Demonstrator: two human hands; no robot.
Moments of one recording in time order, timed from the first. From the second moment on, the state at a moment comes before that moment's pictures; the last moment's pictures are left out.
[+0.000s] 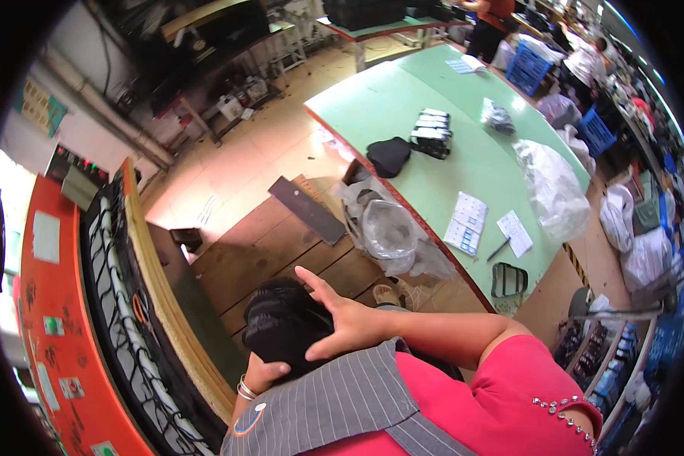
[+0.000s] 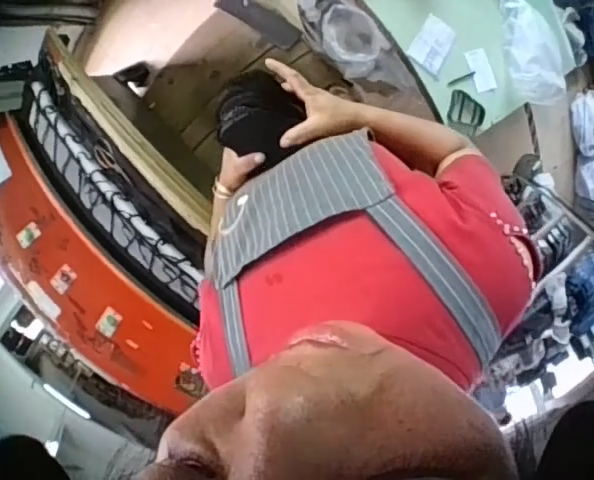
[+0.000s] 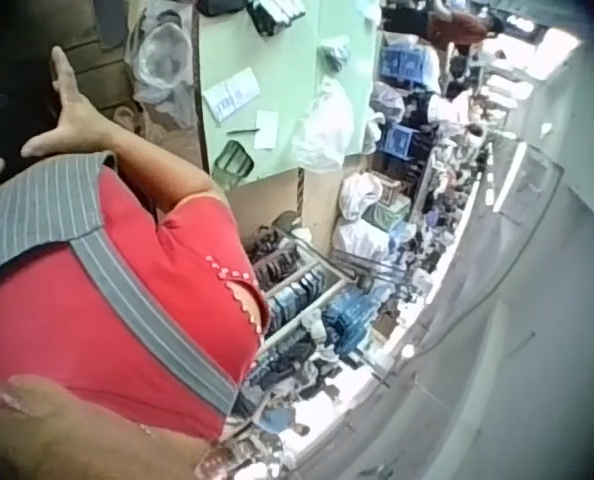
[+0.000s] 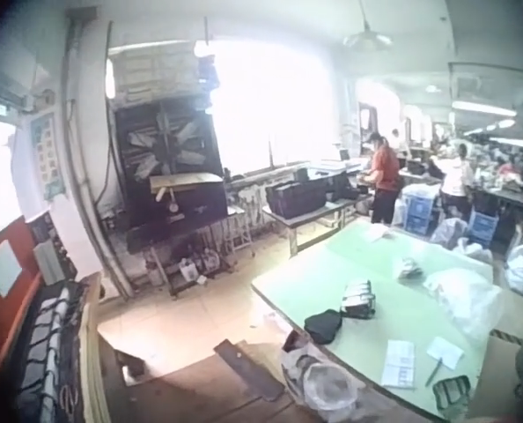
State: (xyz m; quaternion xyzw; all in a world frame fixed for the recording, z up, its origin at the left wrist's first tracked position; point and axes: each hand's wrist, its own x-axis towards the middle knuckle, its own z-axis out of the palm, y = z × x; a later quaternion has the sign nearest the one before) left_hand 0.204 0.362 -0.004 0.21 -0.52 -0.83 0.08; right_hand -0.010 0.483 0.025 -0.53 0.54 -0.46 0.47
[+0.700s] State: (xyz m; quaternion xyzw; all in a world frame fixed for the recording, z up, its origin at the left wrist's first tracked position) left_hand 0.072 0.352 -0.067 0.32 -0.28 -0.91 0.01; right_hand -0.123 0.481 -0.043 -0.27 0.58 -0.64 0.42
